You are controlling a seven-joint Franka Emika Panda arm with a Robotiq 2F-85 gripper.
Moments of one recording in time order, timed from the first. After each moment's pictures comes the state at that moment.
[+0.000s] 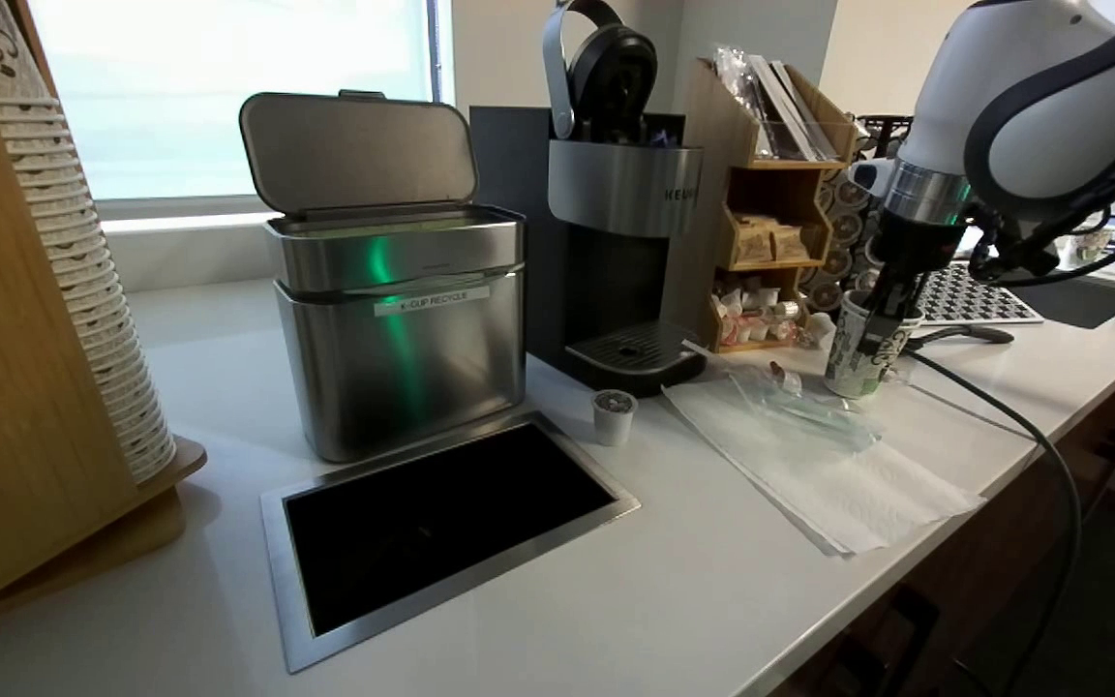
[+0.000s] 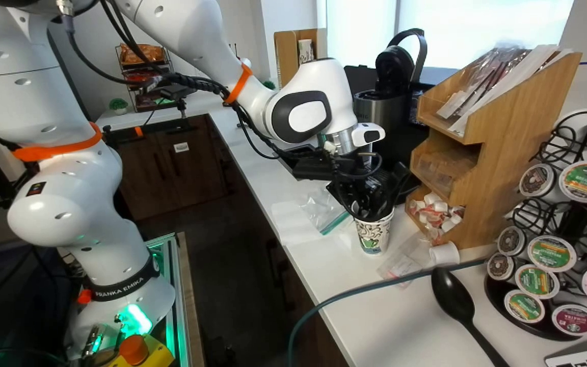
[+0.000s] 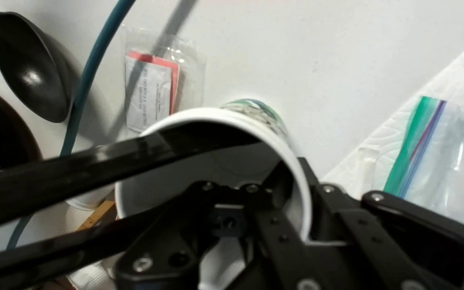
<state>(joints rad) -0.12 -0.01 -0.12 -2.44 -0.33 2.63 -0.41</state>
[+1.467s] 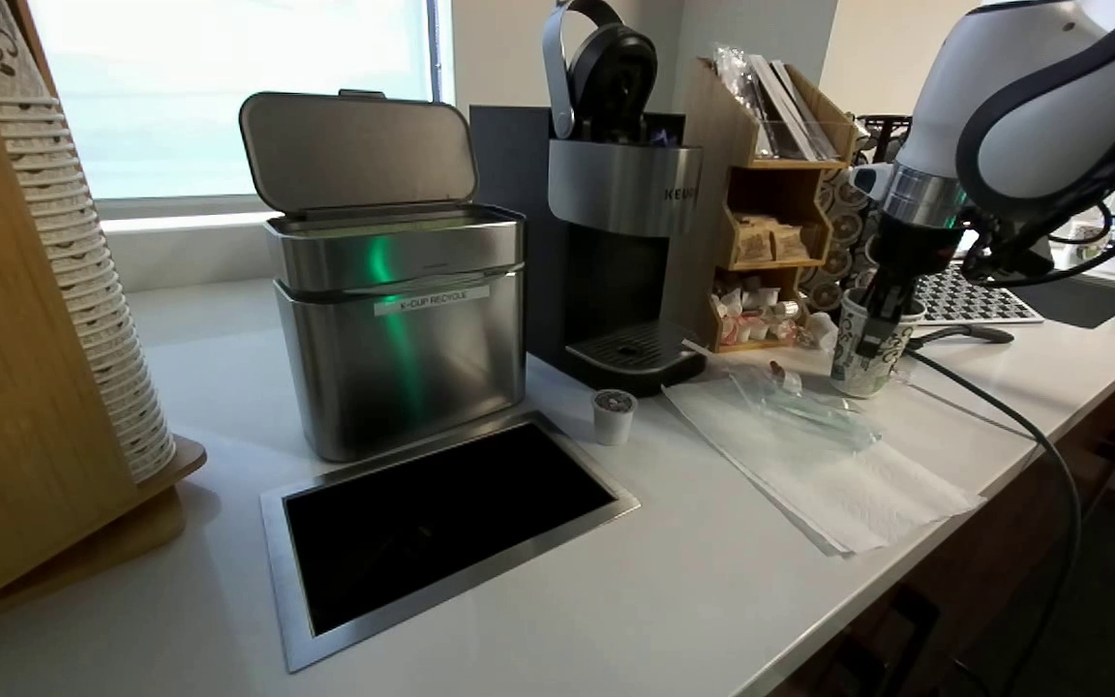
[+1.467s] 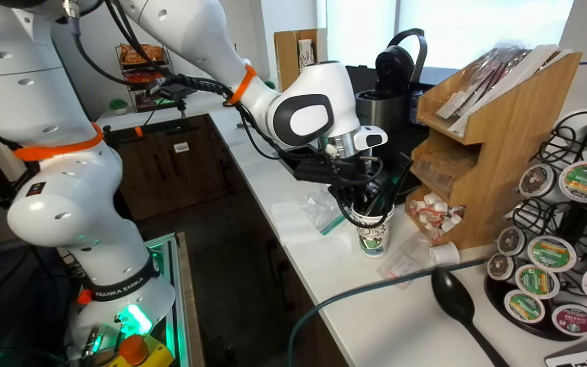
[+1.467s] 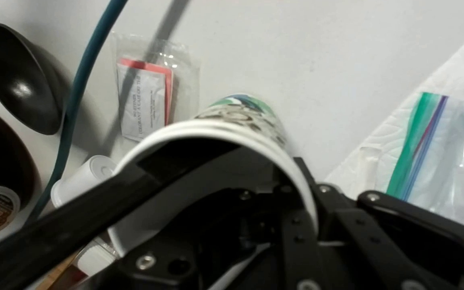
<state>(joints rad) -0.12 0.00 -0.12 -2.43 -0.29 2.63 -0.41</state>
